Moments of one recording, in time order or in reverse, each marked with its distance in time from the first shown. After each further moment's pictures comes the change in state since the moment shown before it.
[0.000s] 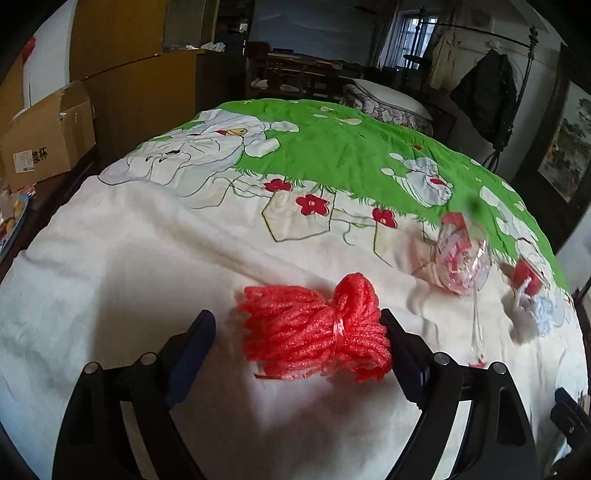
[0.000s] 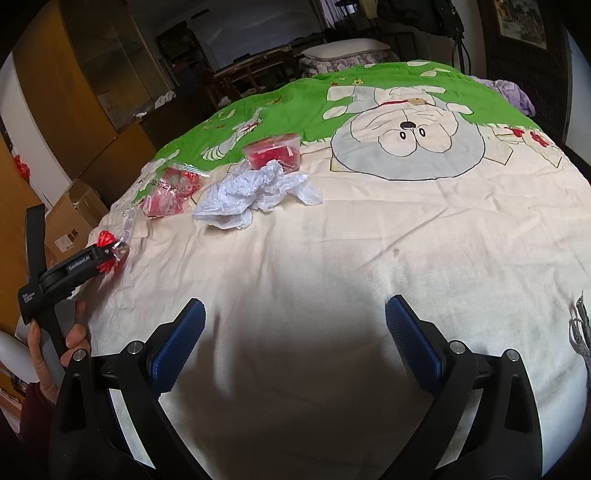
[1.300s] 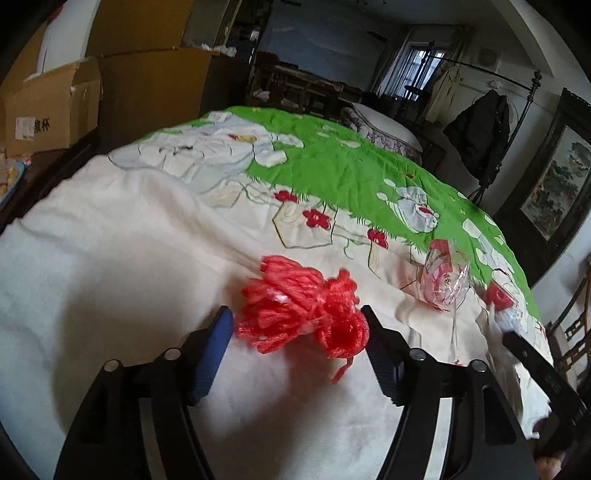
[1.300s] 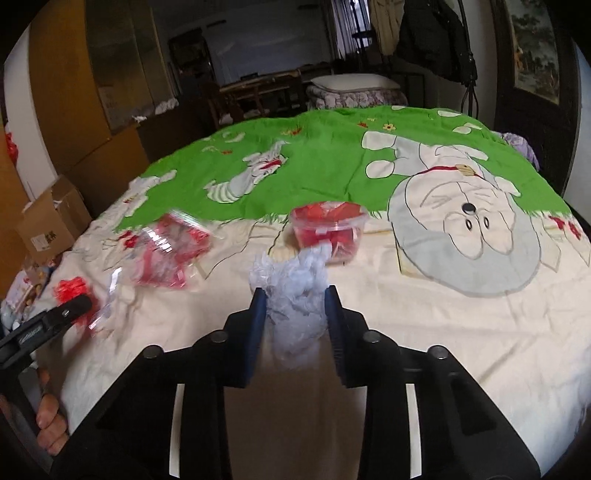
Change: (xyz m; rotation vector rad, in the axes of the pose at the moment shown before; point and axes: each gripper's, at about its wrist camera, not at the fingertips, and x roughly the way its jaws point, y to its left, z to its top) left arm -0.016 0.023 -0.013 -0.104 -0.082 -0.105; right arm 0.045 0.058 0.043 -0.109 -0.119 -0.065
